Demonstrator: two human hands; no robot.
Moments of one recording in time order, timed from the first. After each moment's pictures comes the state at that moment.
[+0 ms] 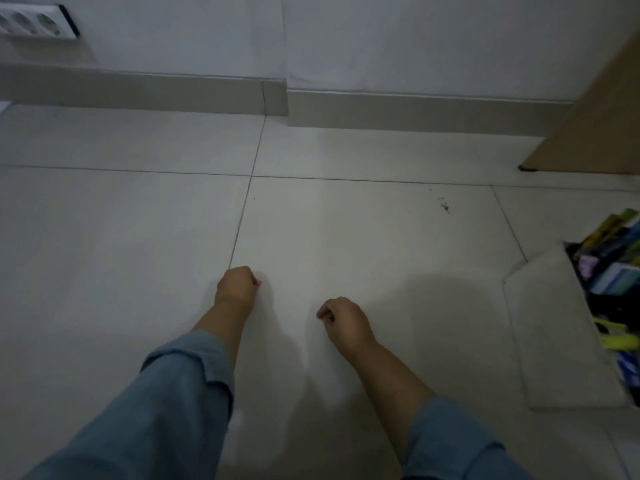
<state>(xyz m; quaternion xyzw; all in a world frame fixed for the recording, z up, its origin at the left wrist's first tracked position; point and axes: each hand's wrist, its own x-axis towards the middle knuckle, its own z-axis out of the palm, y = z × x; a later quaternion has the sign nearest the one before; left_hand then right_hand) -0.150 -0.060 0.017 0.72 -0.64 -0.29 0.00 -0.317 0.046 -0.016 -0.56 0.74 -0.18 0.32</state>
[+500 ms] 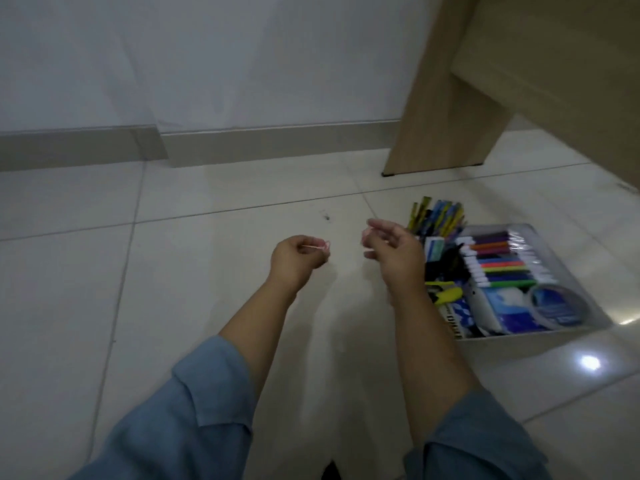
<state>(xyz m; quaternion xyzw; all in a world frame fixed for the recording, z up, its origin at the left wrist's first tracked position) -0.383 0.029 0.124 0.44 -0.58 -0.63 0.27 -0.501 0.116 0.140 -0.22 0.67 -0.67 0.22</state>
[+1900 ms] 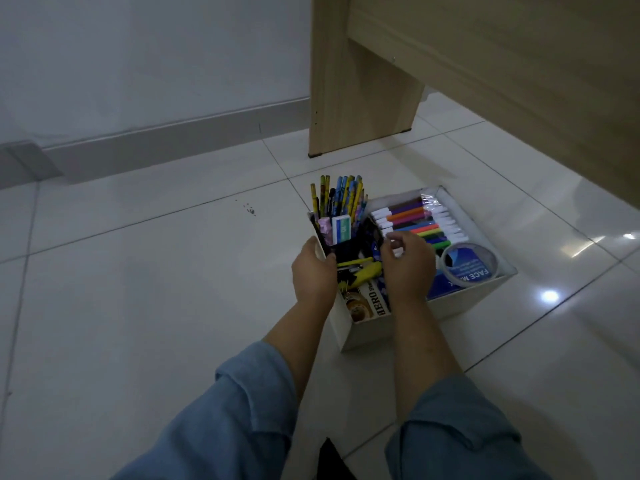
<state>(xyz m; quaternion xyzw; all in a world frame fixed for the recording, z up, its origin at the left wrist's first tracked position) -0.514 0.143 0.101 0.46 -0.70 -0.49 0.25 -0.604 0.225 0.101 -0.21 0.87 -0.43 -0.08</state>
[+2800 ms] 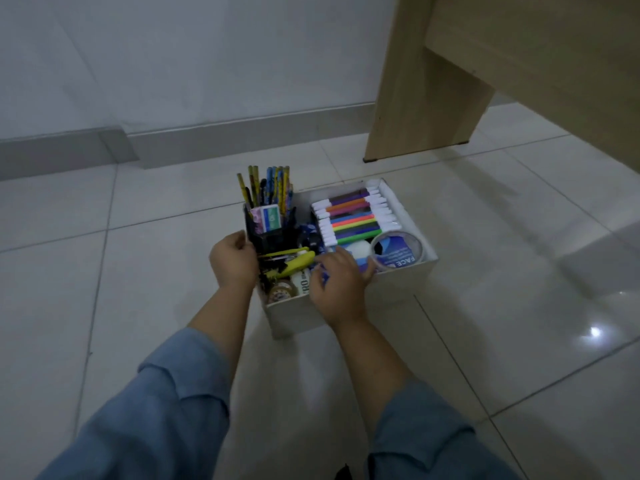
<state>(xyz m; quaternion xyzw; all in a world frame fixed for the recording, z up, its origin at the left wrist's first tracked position) -0.373 -0.006 0.092 0.59 -0.61 -0.40 0.35 -0.466 0.120 0.074 -0.41 0.82 -0.38 0.02</state>
